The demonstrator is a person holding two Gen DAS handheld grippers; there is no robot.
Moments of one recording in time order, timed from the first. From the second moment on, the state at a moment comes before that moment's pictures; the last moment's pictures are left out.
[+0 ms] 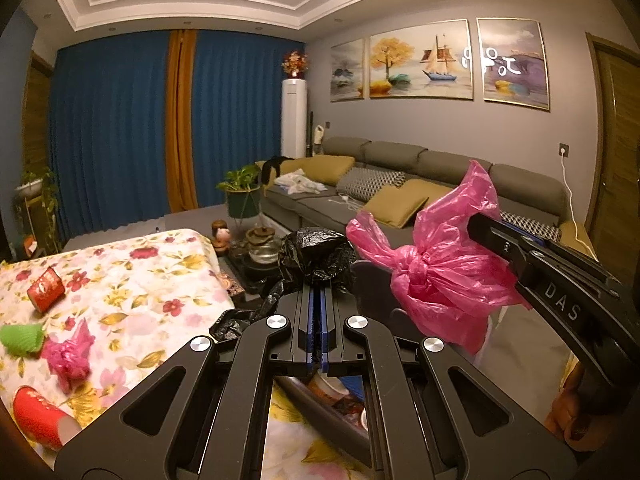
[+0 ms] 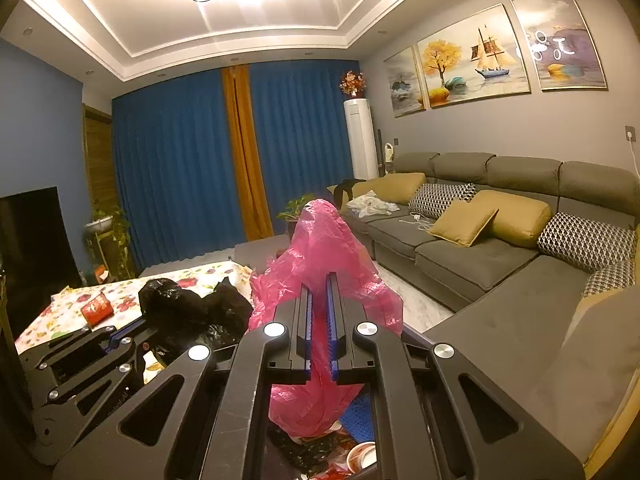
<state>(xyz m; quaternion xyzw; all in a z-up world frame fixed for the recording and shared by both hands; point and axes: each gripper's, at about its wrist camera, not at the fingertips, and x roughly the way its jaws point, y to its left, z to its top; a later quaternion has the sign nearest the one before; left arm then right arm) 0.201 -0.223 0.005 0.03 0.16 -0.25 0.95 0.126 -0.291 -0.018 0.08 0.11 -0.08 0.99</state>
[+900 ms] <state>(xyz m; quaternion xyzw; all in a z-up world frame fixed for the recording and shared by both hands) 0.231 -0.246 -0.018 0.03 0.19 -0.28 0.94 0.148 -0.303 -0.027 0.11 0.12 -0.08 0.98</state>
